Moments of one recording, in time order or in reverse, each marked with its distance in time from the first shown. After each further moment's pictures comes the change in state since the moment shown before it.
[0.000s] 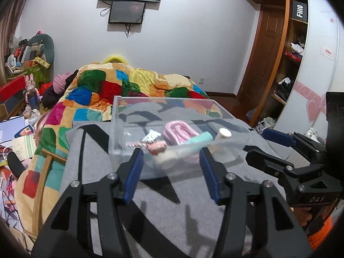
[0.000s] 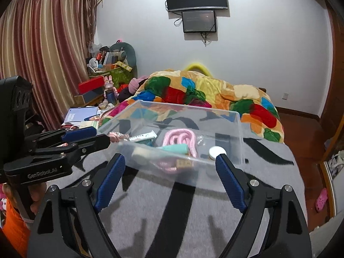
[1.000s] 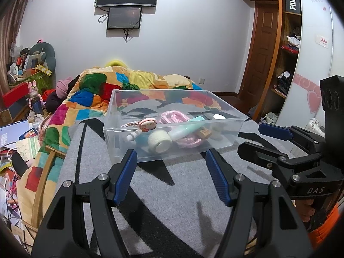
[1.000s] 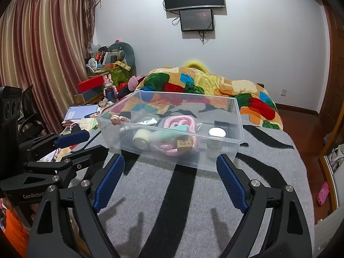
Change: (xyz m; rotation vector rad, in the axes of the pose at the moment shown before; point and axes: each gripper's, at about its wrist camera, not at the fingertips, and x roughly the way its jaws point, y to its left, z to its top) left arm -0.012 -0.018 -0.029 0.046 -0.027 0.031; right arm -0.003 0.001 -0.027 0.016 -0.002 0.002
